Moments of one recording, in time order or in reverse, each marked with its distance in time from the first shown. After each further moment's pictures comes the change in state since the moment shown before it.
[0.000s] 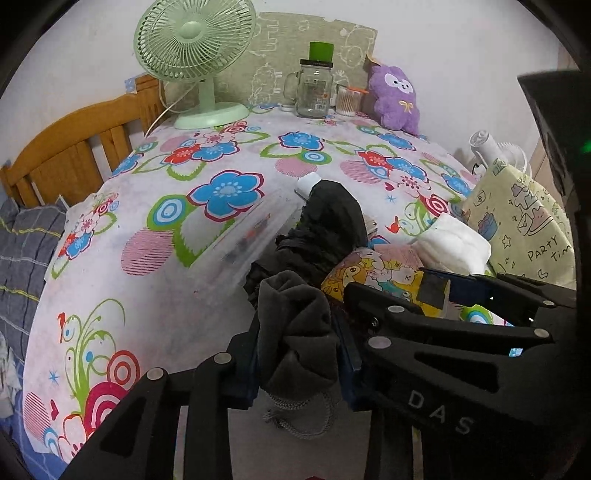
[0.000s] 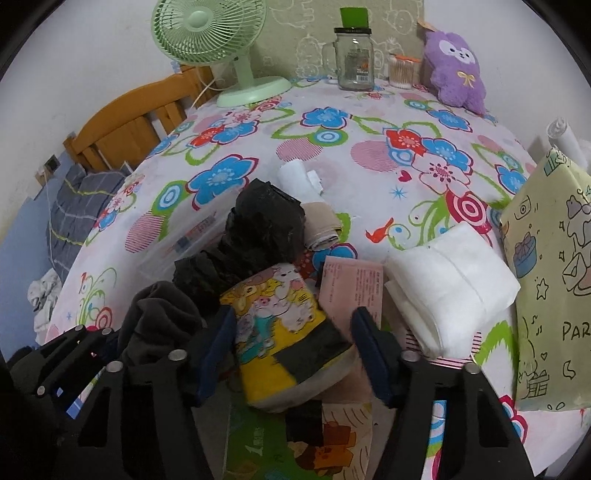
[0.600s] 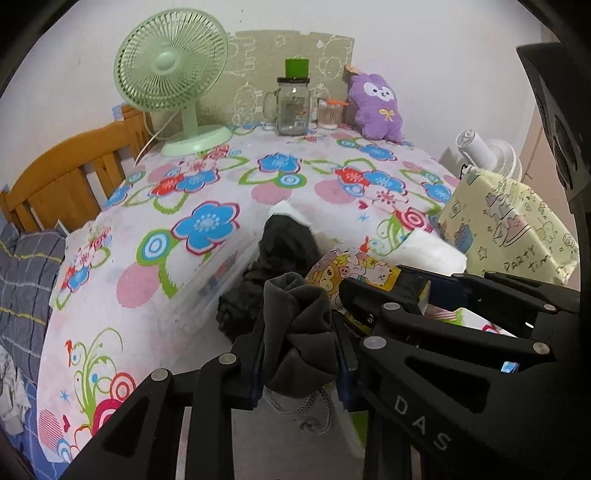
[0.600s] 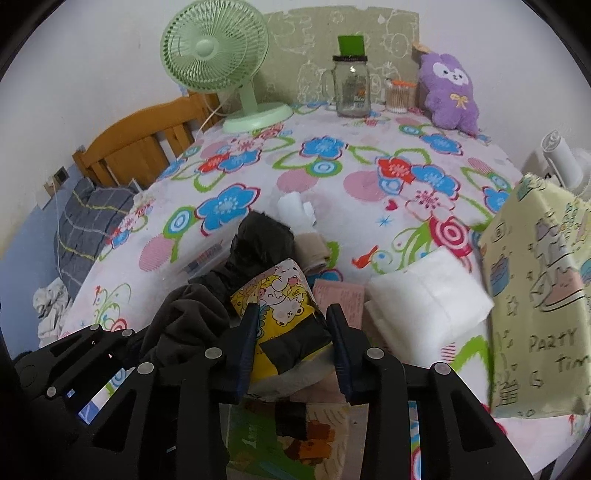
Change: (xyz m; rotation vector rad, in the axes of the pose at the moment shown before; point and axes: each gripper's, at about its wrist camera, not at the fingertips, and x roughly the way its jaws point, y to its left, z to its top) left arm -0.018 -0.029 0.018 0.058 -0.044 0.002; right arm -0.033 -0.011 0.006 0.004 -0.090 0.009
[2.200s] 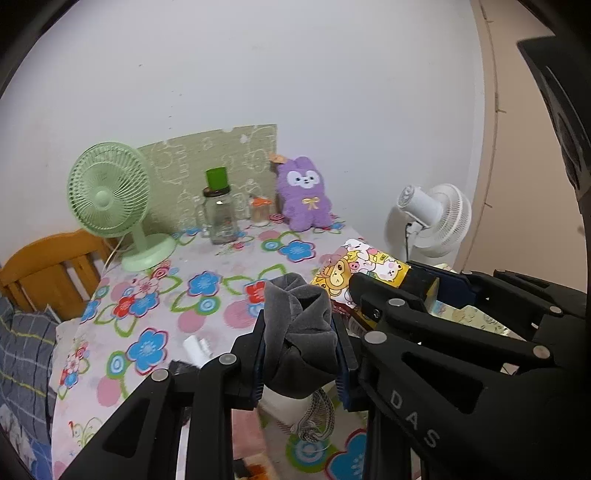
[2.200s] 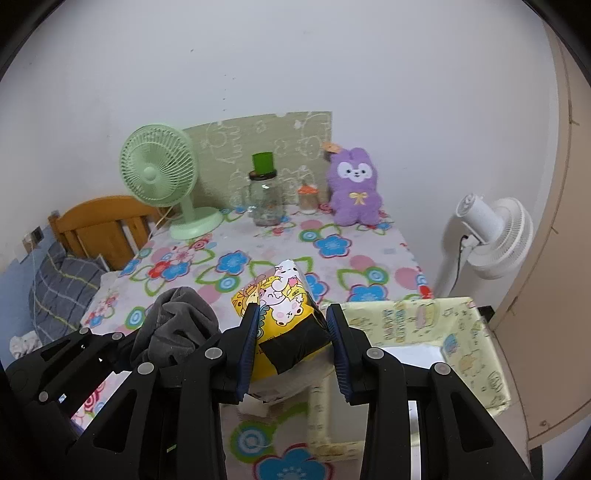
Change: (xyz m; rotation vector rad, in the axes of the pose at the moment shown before) left arm -0.068 -0.129 0.077 0.126 -0.247 -0.058; right arm -0.140 -0.102 0.039 0.032 -0.287 -0.175
